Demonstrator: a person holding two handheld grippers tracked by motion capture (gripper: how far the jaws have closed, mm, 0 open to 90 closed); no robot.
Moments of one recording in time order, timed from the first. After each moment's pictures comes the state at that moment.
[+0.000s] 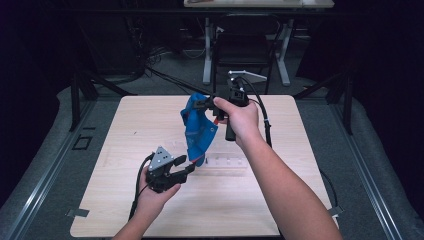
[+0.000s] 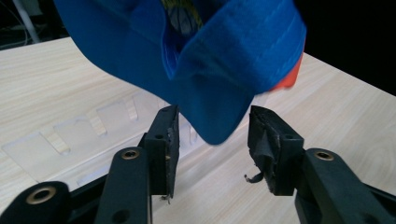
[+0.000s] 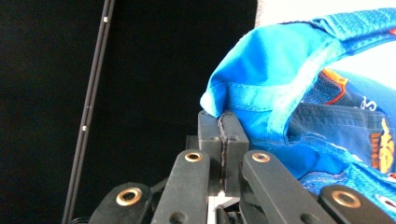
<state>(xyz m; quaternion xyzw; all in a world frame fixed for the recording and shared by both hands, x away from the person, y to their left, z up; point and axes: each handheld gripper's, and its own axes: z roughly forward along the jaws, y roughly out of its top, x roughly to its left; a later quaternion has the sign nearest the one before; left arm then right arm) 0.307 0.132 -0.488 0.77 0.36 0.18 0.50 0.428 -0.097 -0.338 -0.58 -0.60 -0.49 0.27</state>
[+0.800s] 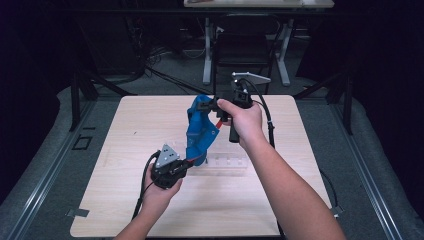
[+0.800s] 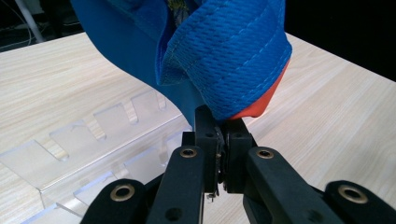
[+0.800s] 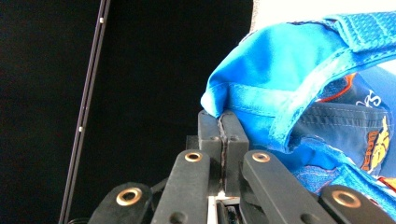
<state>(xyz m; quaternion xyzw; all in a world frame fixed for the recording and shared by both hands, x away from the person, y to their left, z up) 0.314 0.123 -0.488 0.78 0.36 0.18 0.48 0.425 -0.105 -0.341 -0.58 -0.60 -0.49 0.26</state>
